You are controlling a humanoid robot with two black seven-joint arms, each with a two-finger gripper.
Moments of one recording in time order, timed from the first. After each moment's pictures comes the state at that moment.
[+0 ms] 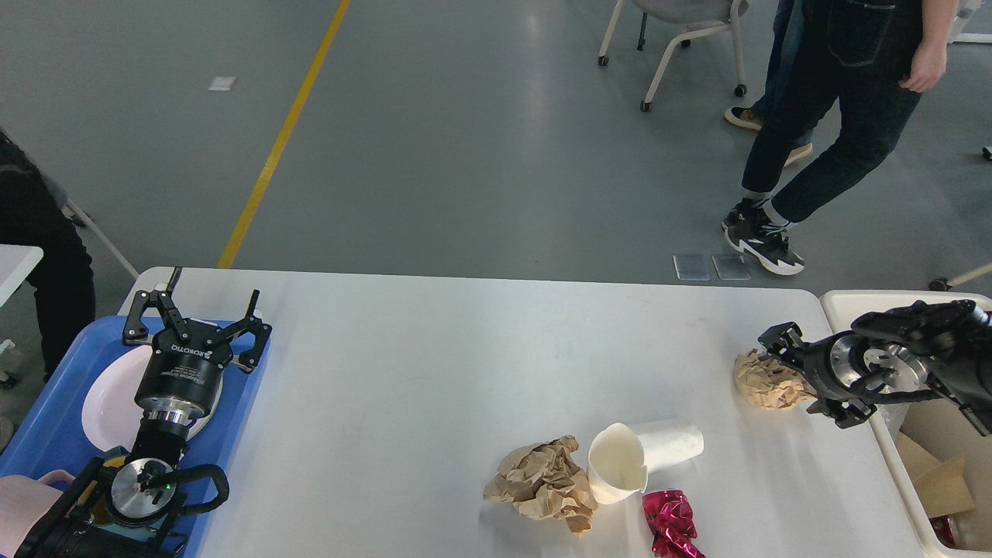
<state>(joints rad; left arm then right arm) -0.24 0.15 -1.43 -0.83 0.12 -0.57 -0.19 1.17 -0.39 -1.02 0.66 0.38 0.29 -0.14</state>
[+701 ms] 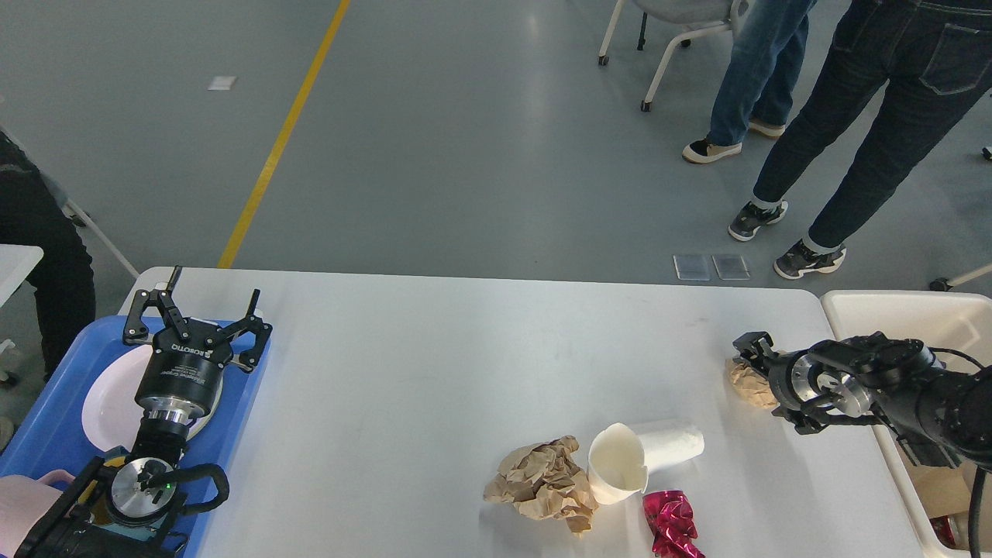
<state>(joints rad) -0.24 0.15 -1.43 -0.83 0.12 -0.57 -0.19 0.99 -0.28 -0.86 0.44 0.38 0.19 -0.14</state>
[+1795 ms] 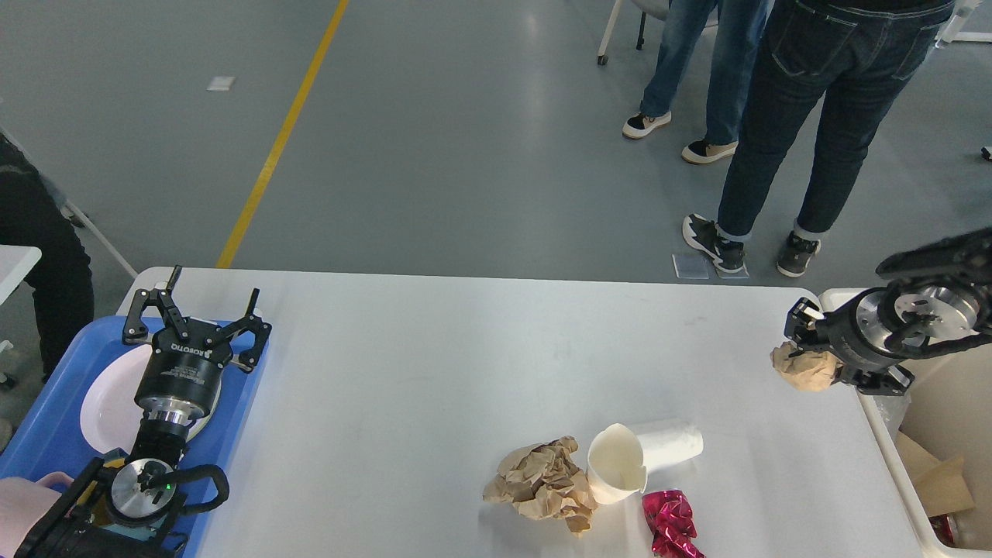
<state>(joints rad) -0.24 0.15 -1.43 -0.83 0.12 -0.58 -0.18 1.69 -0.48 -1.25 1.22 0.33 0.21 -0.25</state>
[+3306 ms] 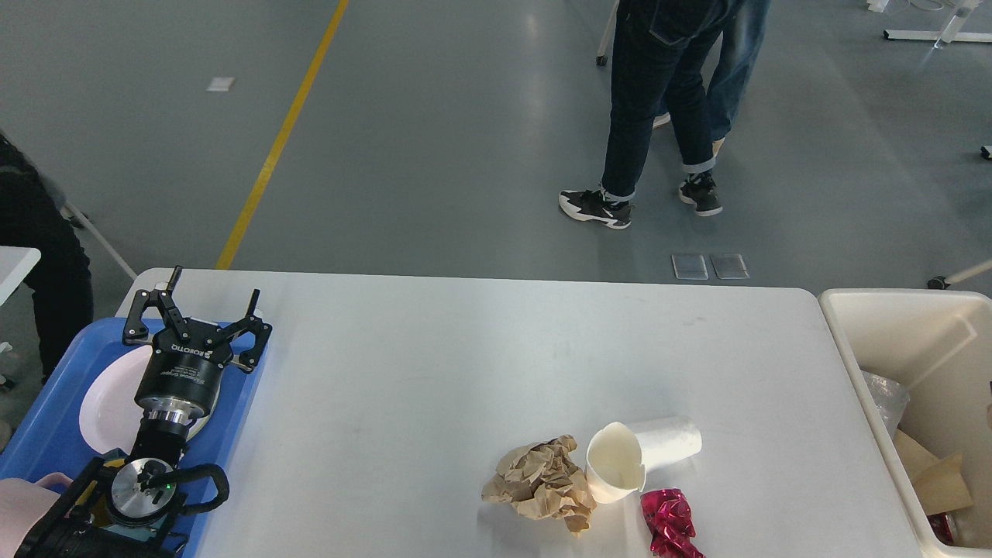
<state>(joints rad) -0.24 0.15 -1.43 -0.83 0.12 -0.58 -0.18 0.75 -0.55 -0.75 0.19 0.17 0.13 -0.24</state>
